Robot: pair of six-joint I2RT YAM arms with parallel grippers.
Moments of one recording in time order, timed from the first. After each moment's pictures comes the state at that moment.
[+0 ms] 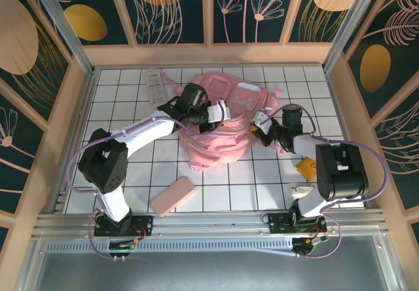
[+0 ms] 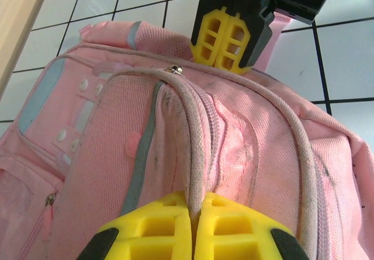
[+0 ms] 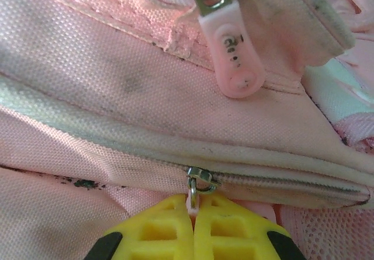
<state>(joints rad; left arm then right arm) -0.65 1.78 1.31 -0.25 0.47 0.74 0.12 1.55 0.64 0.18 -0.68 -0.79</state>
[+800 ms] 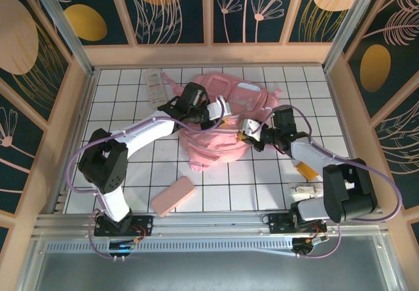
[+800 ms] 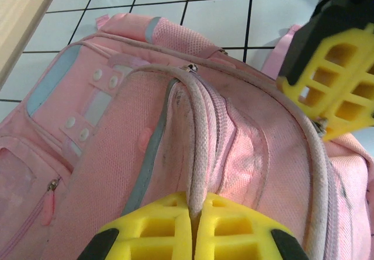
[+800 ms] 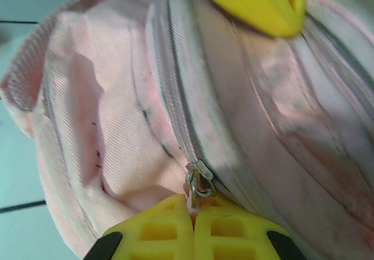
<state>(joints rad) -0.66 1.78 1.31 -0.22 0.43 0.61 0.29 1.37 0.68 -0.07 -0.75 -0.91</state>
